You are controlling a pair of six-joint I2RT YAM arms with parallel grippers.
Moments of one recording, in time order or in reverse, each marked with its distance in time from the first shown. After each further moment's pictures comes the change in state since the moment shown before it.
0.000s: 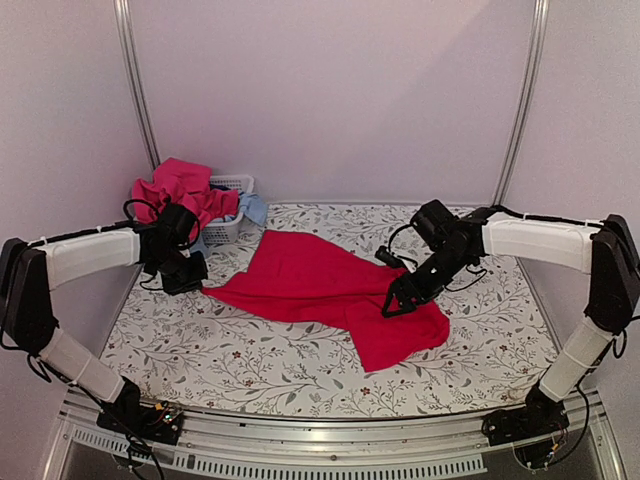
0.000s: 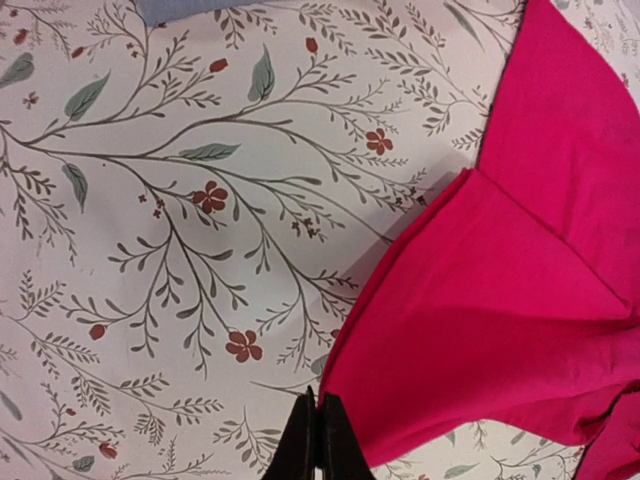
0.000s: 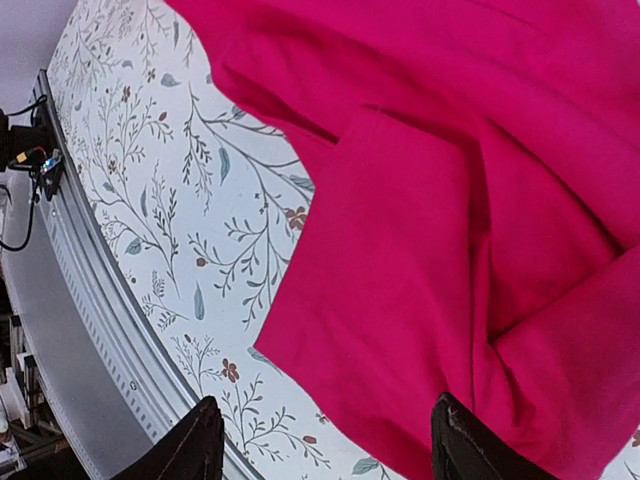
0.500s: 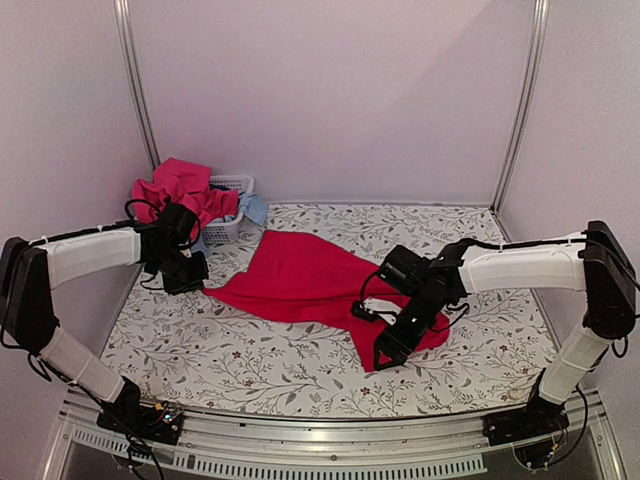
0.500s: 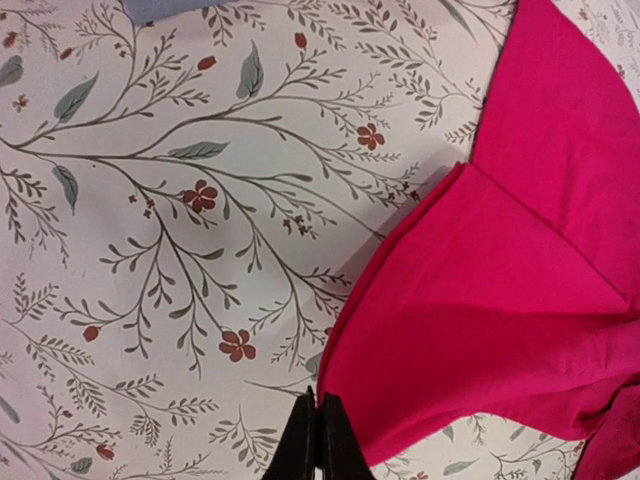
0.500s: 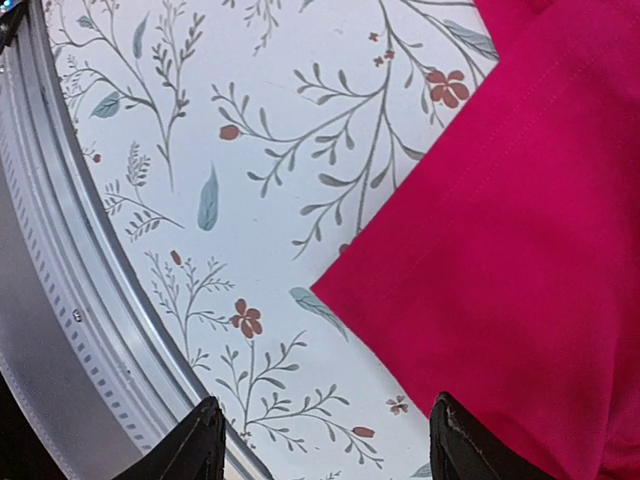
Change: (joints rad) left arm 0.000 0.007 0.008 0.000 0.016 0.010; right arm 0.284 0.036 -0.105 0.008 0.112 -0.036
